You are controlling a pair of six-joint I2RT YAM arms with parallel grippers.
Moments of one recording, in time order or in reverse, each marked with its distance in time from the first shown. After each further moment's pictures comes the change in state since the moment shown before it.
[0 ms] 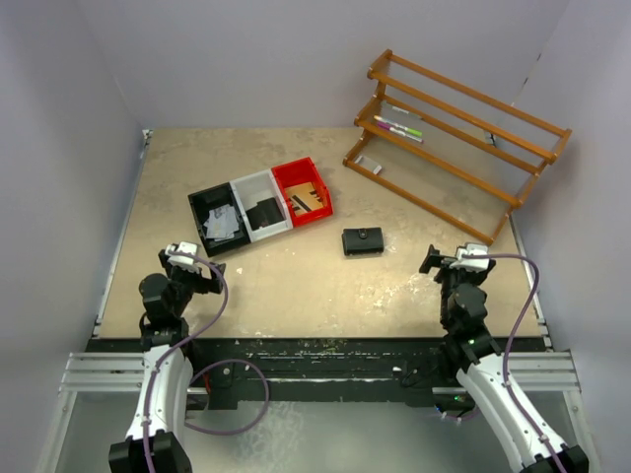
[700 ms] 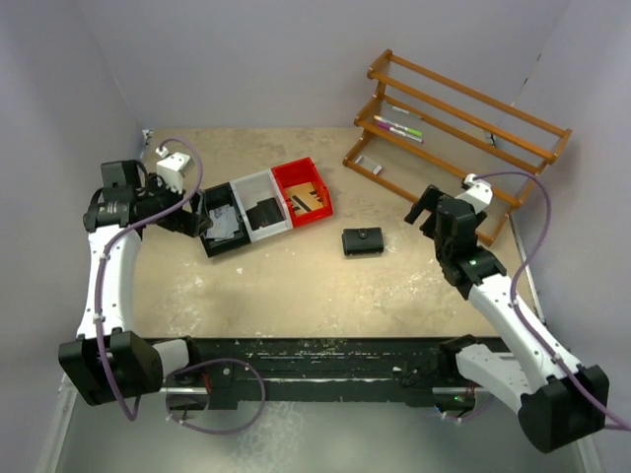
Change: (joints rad) left arm 0.001 0.733 1.160 -0.977 0.129 0.271; right arm -0.001 0.631 0.732 -0.497 0.013 0.567
